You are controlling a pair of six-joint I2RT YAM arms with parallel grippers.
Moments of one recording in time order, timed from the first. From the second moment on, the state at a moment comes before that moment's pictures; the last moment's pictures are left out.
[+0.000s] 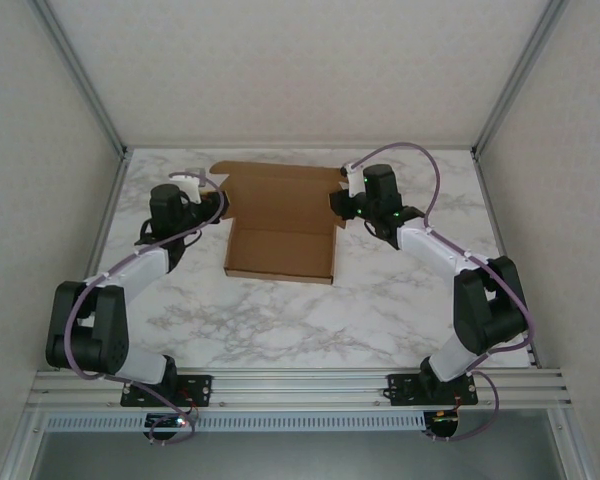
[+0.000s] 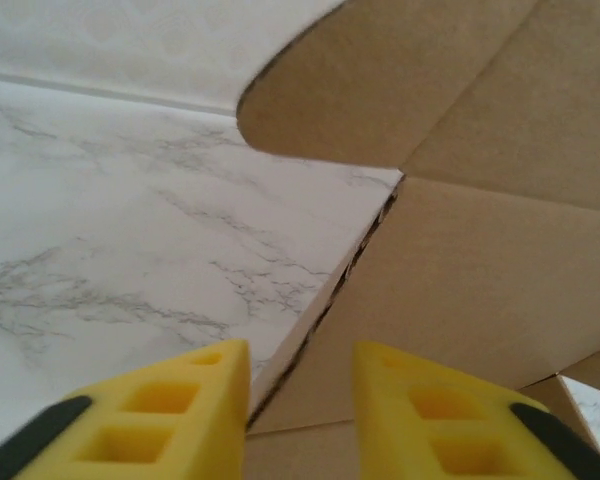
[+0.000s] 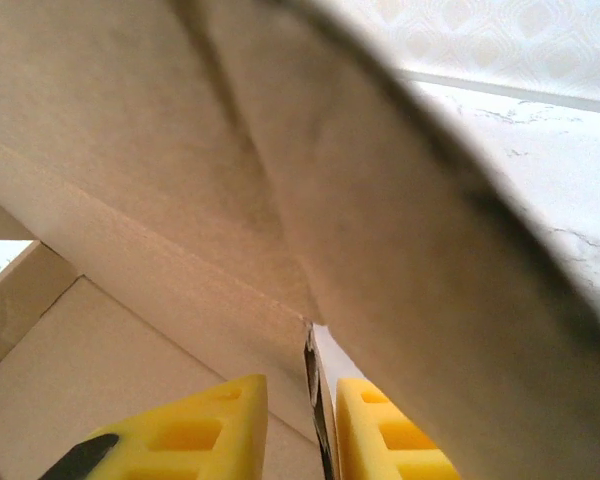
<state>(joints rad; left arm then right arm) -0.08 1.46 0.78 0.33 0.35 -0.30 0.44 1.60 1.12 -0.06 -0.19 0.09</state>
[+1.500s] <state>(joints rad) -0.45 1.58 0.58 0.87 -0.29 -0.30 0.51 1.68 0.87 0.58 0.24 0.33</state>
